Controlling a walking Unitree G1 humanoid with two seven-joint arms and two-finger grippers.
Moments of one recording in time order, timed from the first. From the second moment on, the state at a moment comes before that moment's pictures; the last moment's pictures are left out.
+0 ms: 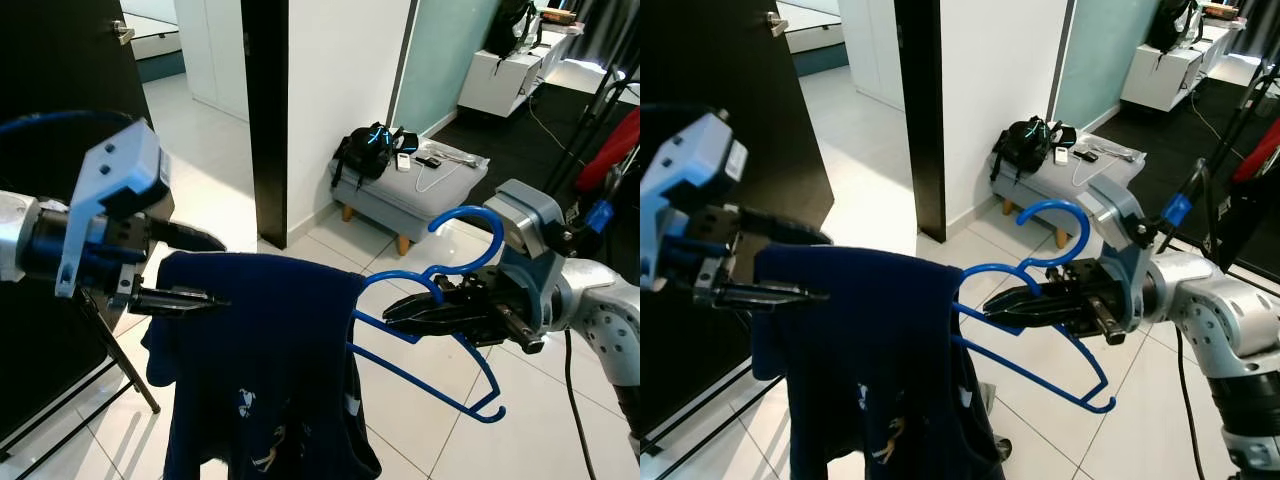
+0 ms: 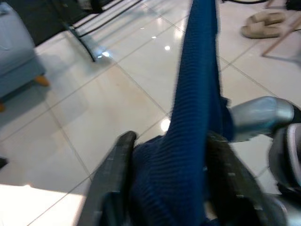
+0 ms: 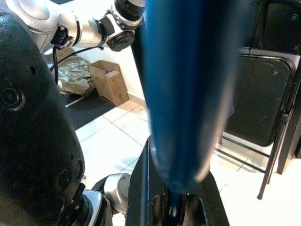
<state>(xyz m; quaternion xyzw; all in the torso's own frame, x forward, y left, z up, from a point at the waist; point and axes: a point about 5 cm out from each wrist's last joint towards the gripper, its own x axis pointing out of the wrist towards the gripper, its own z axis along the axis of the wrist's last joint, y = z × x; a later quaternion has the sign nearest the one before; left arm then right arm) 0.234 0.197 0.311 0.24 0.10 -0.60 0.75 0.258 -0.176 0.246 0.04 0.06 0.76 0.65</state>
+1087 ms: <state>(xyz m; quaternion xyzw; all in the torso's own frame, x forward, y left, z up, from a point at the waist) 0.228 0.196 0.317 0.20 0.08 -0.64 0.73 0.259 -0.176 0.248 0.03 0.04 0.76 0.65</state>
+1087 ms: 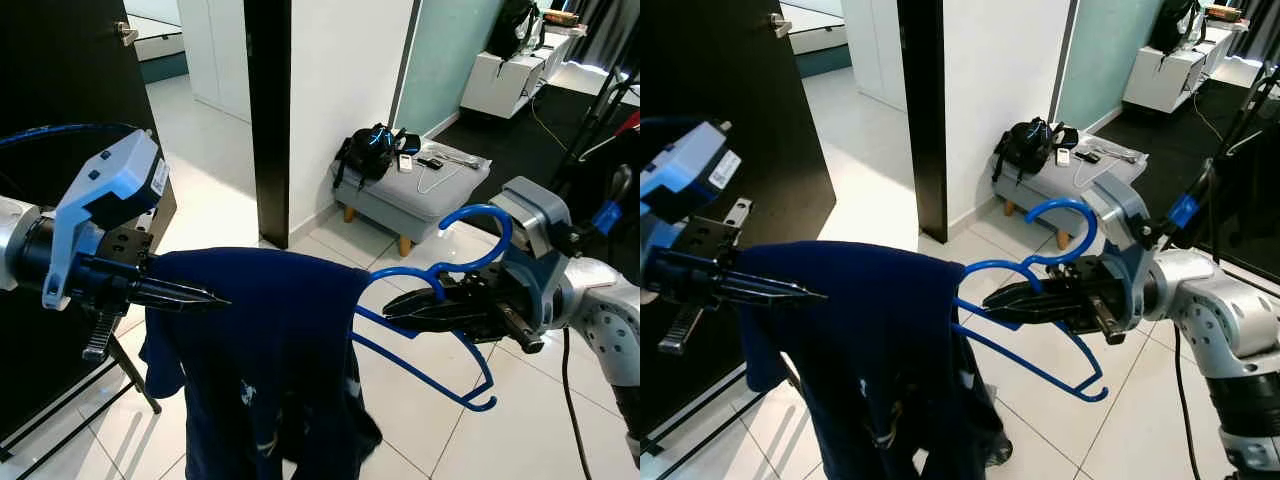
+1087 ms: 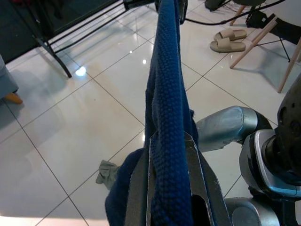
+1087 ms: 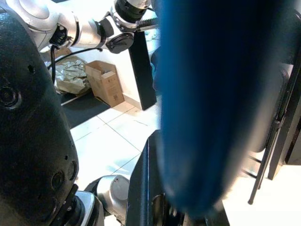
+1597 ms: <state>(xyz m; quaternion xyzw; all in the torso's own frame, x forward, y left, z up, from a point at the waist) 0.216 0.183 0.321 0.21 0.06 -0.68 0.70 0.258 -0.171 0.244 0.02 0.05 0.77 0.64</state>
